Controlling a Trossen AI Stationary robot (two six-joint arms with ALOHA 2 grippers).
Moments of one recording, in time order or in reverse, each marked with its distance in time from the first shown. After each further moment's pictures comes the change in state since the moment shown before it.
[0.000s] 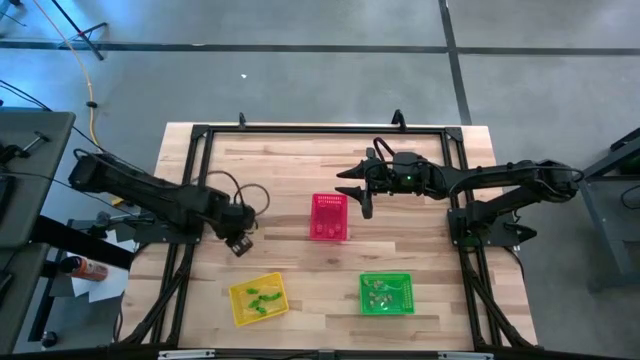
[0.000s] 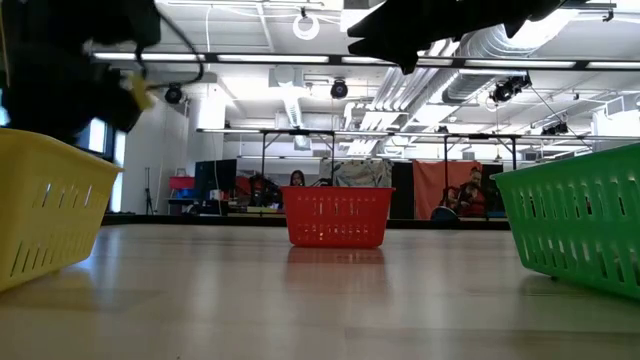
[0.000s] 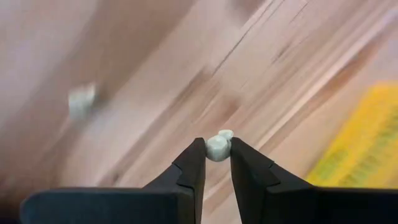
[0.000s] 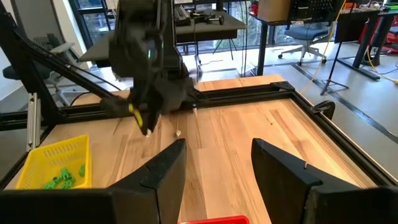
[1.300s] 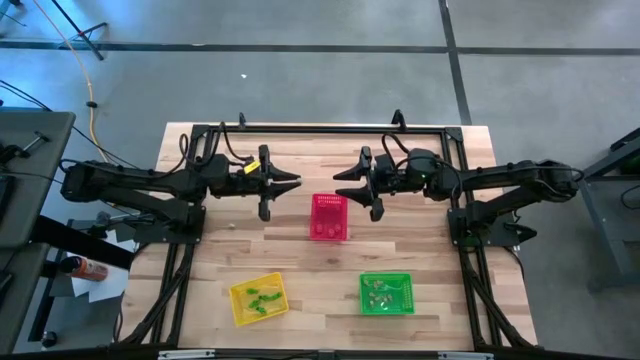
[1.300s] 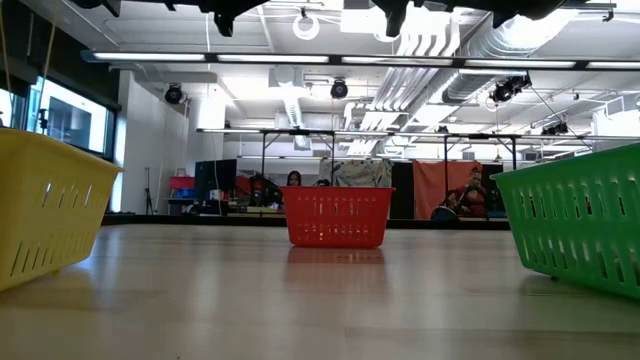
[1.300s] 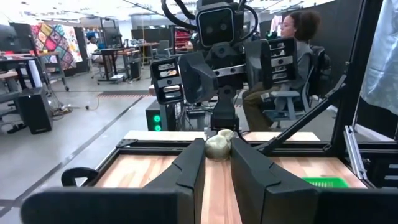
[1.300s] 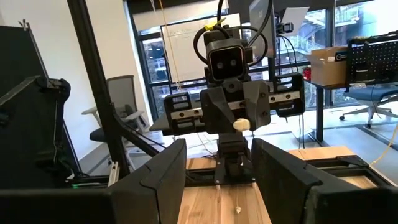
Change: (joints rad) left arm 0.223 -0.097 0.061 1.260 -0.192 0.998; right arm 0.015 -0.001 0.000 0.318 -0.194 0.104
